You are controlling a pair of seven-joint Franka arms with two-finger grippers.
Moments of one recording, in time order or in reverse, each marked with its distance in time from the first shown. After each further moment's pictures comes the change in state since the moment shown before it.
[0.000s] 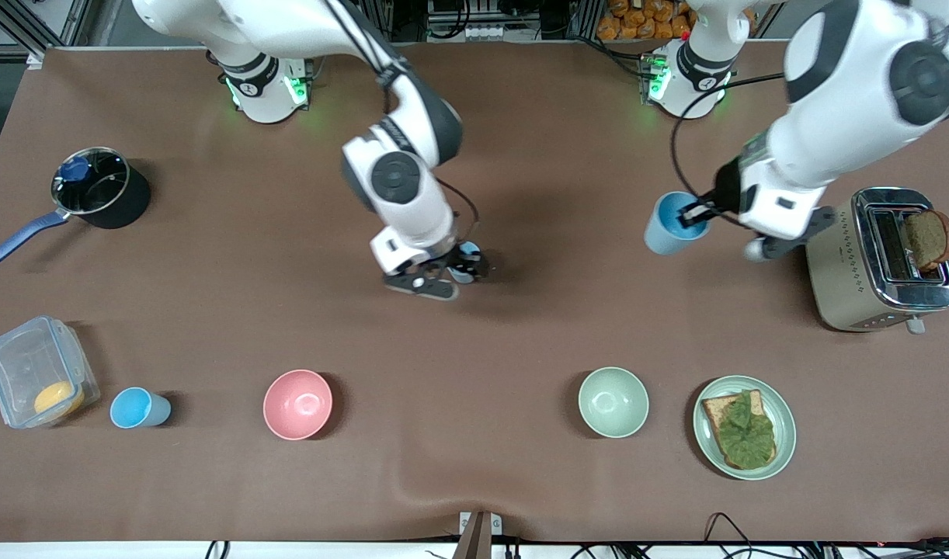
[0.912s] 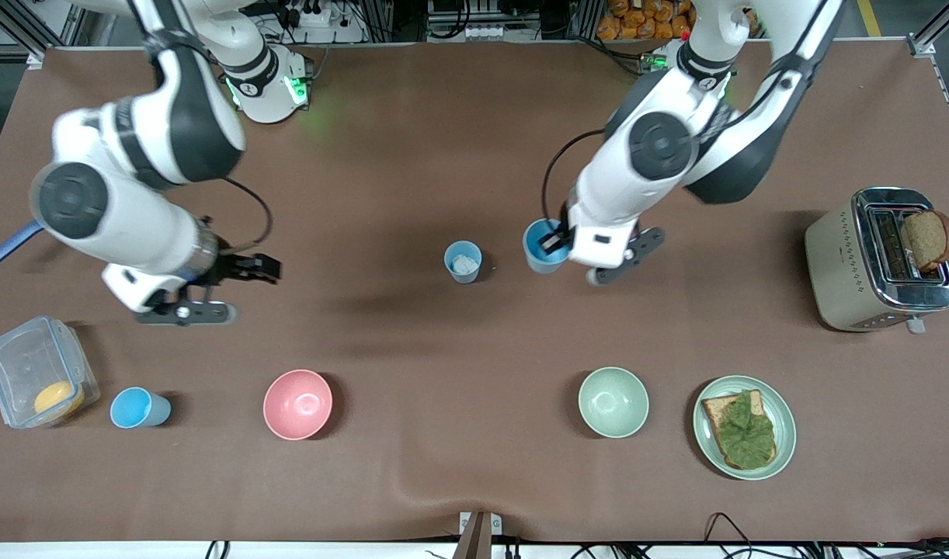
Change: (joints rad) left arm -0.324 0.378 -0.043 0.245 0.218 0.127 -0.528; right arm -0.419 -0.259 -0.015 0.000 -0.148 -0.453 -0.607
